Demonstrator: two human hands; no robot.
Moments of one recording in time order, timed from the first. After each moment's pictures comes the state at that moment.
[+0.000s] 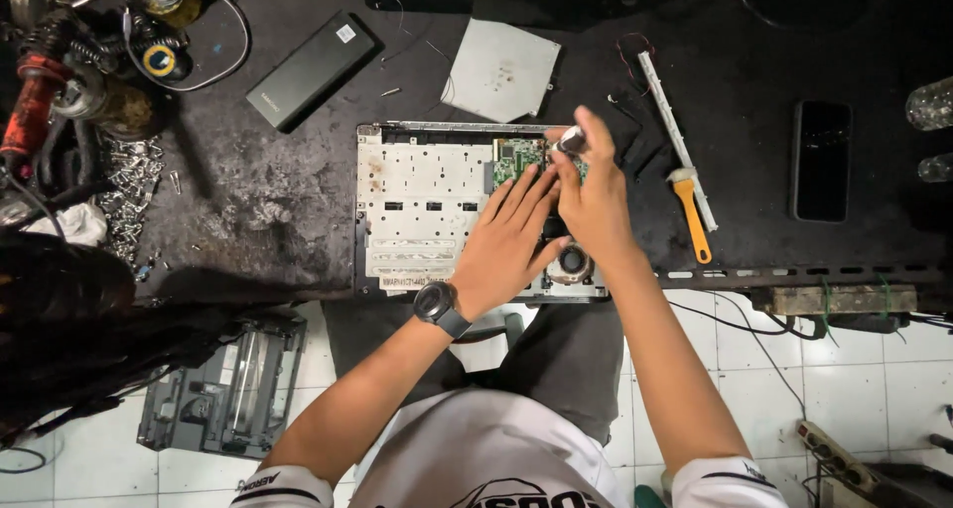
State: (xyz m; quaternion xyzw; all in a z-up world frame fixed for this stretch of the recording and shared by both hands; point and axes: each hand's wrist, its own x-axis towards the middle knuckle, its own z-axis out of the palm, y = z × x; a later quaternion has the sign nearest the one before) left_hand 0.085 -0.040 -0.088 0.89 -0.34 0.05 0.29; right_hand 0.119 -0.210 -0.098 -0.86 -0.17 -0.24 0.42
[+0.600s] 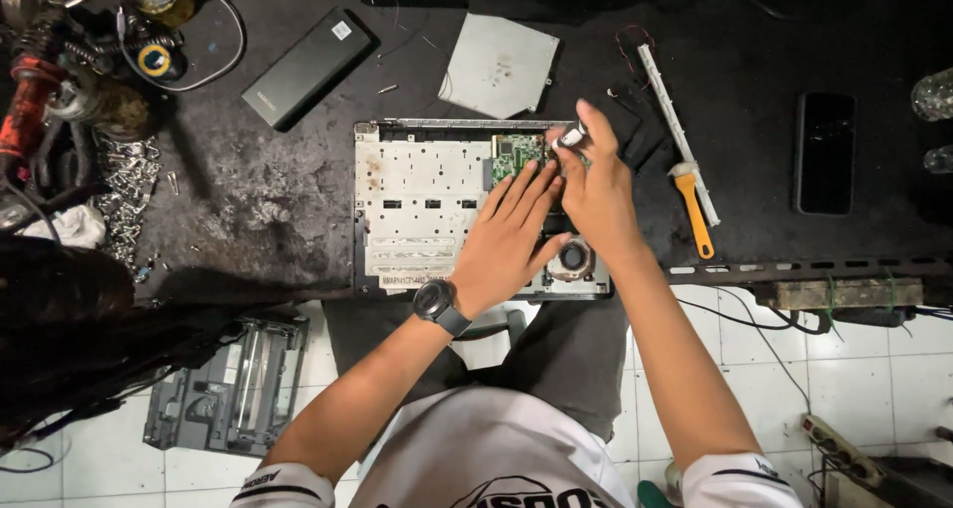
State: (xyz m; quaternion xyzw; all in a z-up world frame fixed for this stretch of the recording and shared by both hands) left_hand 0.085 -0.040 -0.090 0.89 -0.34 0.05 0.29; right_hand 0.118 -0.212 -0.095 -0.86 -0.16 -0.24 0.42
